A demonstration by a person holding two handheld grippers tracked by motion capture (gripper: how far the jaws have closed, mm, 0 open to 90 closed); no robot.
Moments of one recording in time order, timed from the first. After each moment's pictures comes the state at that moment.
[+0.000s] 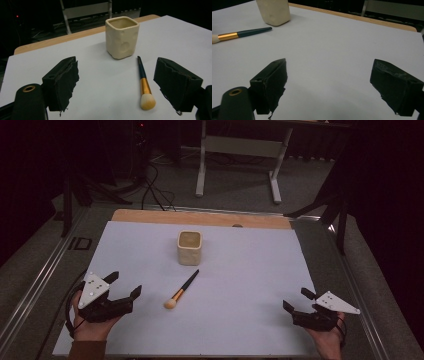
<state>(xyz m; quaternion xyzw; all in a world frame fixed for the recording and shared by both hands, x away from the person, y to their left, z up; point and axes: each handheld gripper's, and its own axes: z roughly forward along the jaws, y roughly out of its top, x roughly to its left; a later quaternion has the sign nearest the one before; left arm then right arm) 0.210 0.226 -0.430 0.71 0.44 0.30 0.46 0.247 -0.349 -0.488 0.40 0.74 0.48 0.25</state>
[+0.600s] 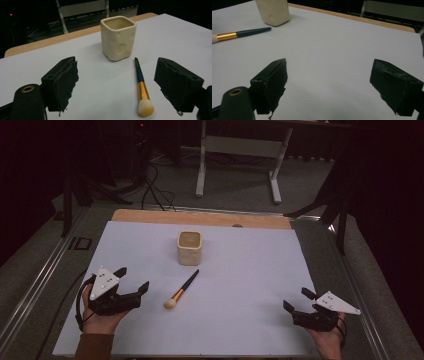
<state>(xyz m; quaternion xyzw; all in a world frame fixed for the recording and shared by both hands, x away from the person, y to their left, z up) 0.226 0.213 -0.431 0.72 0.44 0.29 0.46 0.246 -0.349 -0.487 0.40 0.74 0.48 0.25</state>
